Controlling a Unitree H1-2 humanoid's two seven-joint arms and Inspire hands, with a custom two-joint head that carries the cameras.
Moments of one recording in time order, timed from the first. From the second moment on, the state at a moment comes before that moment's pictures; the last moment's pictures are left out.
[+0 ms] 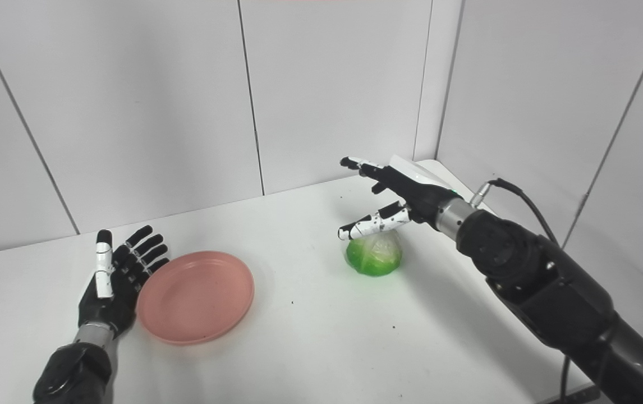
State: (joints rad) left arm -0.74 0.02 0.12 0.96 -0.25 -0.23 -0.26; right arm -0.48 -0.81 0.17 -0.25 -0.14 0.48 0.34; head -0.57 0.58
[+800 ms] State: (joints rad) left arm -0.66 0.01 0.08 0.82 -0.25 -0.21 -0.27; right arm -0.60 -0.78 0.34 -0.04 -0.61 0.39 0.59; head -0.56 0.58
